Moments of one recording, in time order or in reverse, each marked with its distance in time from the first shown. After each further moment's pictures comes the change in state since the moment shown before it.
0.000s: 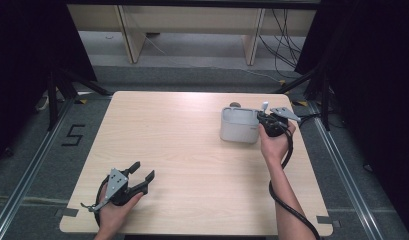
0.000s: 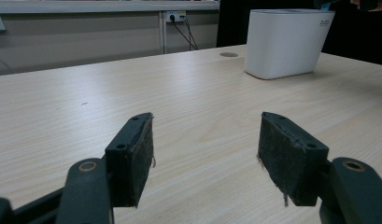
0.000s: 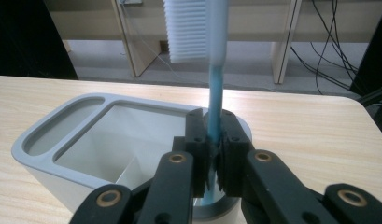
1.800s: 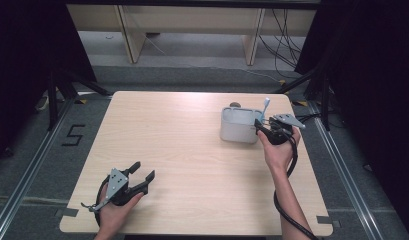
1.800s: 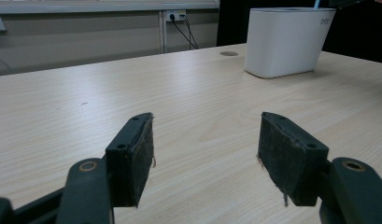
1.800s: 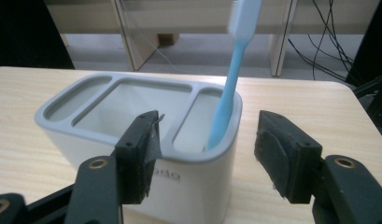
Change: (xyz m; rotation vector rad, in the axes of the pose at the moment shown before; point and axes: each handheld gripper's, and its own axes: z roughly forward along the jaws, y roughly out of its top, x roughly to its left) left arm -0.001 0.001 -0.001 0.022 0.006 0.013; right arm 0.002 -0.010 -0.027 0.027 -0.017 0.016
